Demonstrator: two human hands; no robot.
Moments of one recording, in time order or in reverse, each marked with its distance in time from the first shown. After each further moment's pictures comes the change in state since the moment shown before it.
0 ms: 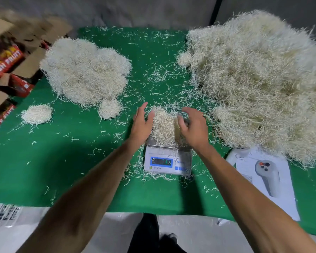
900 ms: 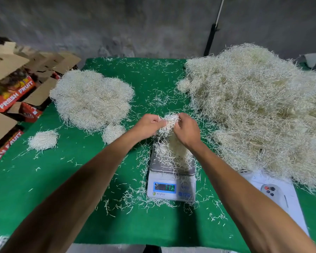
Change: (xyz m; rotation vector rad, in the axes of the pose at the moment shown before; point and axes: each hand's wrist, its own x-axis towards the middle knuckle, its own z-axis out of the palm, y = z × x) left_hand 0.043 0.092 -0.057 0.071 -0.322 0.045; right_hand 0.079 -0.046 -0.005 -0.011 -0.090 0.095
